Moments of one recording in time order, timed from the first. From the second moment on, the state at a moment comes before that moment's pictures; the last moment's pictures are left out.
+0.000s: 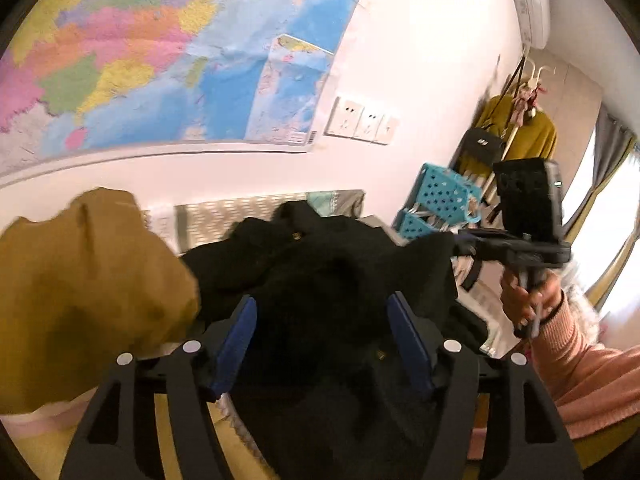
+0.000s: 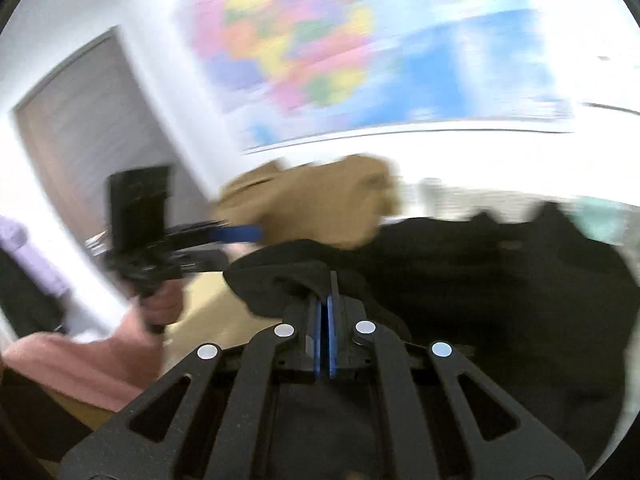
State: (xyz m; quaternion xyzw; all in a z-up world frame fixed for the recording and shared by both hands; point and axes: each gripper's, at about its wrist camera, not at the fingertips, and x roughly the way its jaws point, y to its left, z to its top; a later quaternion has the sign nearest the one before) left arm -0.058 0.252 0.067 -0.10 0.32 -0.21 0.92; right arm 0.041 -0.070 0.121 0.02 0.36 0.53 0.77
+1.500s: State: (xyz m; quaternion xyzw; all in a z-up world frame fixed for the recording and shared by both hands) left arm 0.038 0.199 -0.029 0.06 0.40 0.02 0.91; right arm 0.128 -0.224 0.000 0.04 0.45 0.31 0.84
